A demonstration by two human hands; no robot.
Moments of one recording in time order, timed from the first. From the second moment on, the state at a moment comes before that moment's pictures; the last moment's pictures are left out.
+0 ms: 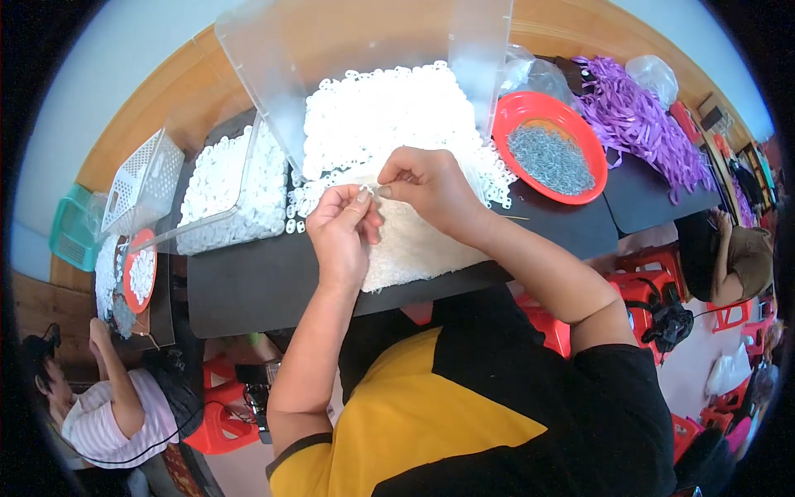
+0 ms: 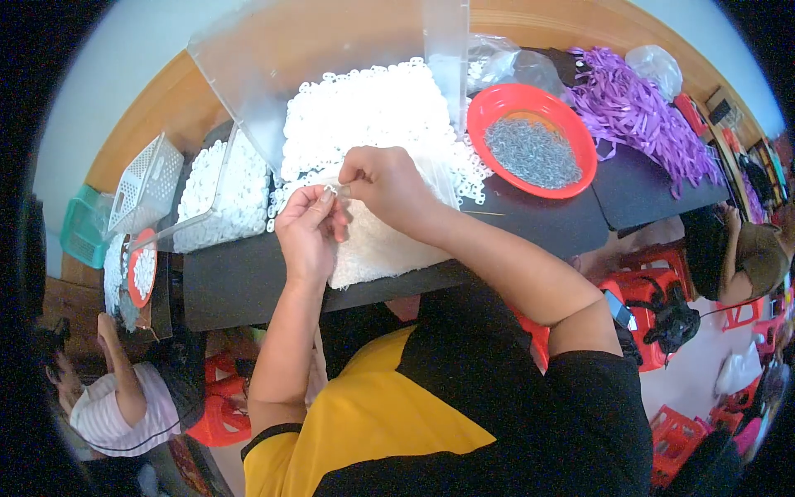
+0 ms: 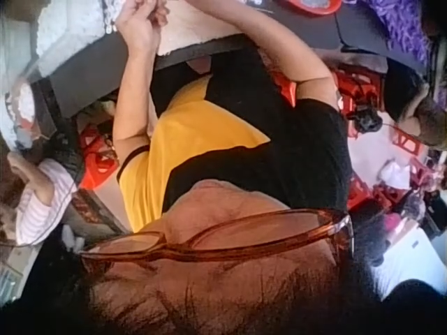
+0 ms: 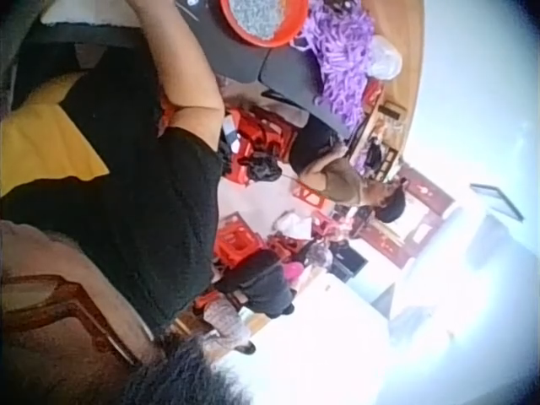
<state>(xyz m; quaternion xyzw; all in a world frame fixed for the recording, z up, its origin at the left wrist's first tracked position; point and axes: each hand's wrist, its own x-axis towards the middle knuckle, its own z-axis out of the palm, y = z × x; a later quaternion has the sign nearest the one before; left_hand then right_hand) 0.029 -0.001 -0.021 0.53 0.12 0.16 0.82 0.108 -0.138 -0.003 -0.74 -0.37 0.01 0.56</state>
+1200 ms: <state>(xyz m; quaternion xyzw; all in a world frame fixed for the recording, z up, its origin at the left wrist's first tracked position) 0.025 -0.008 -0.023 0.64 0.13 0.18 0.74 0.106 -0.134 -0.017 -0.73 -0.45 -0.09 0.51</state>
